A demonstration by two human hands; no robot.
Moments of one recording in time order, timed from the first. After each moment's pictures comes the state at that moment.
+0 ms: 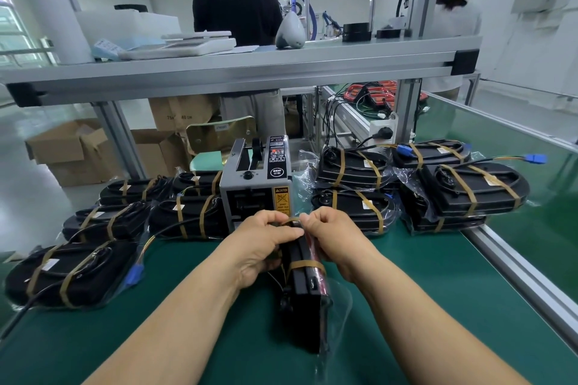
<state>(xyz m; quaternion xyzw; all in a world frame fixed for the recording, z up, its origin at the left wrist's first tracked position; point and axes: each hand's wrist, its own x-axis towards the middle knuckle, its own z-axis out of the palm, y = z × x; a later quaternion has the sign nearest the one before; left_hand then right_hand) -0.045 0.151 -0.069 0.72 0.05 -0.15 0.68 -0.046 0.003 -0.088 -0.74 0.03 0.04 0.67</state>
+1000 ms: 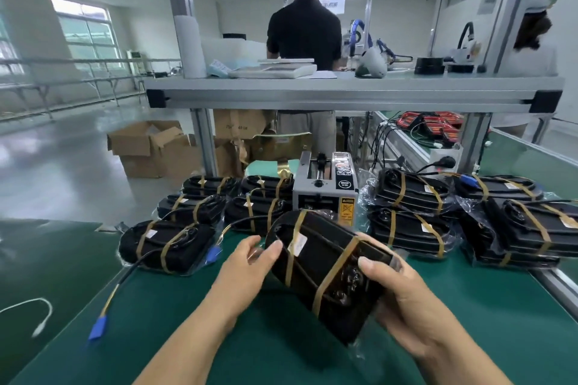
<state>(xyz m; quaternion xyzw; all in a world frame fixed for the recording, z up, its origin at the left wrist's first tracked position) -0.118 0.276 -0.095 0.81 0.08 0.03 0.58 -0.134 0.033 -0.085 -0.49 -0.07 0.13 0.86</state>
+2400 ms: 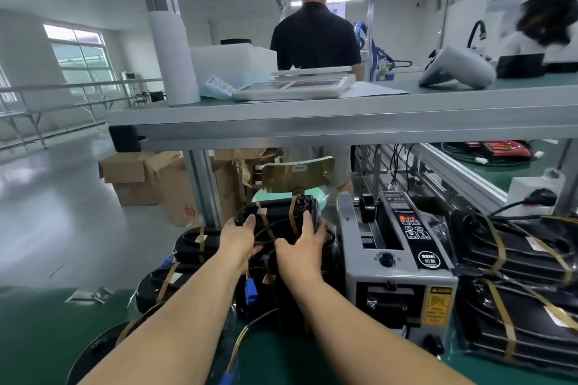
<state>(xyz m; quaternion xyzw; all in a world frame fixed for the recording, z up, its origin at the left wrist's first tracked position) 0.196 0.375 -0.092 0.63 0.24 0.09 0.73 0.136 0.255 -0.088 -0.77 0.04 -0.04 0.64</state>
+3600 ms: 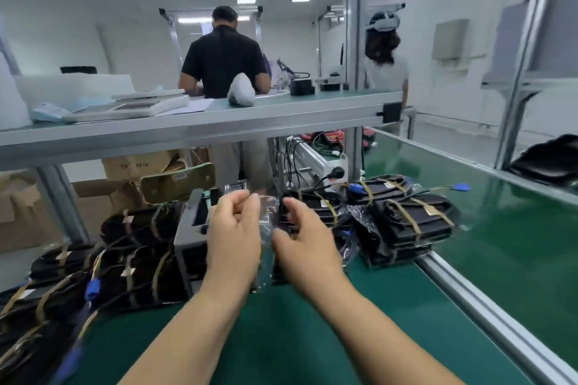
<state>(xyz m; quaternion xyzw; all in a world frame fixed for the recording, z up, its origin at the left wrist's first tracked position) -0.034 0.100 -0.009 0.74 -0.07 0.22 0.63 -0.075 -0.001 -0.017 -0.83 0.02 -0.21 0.51</state>
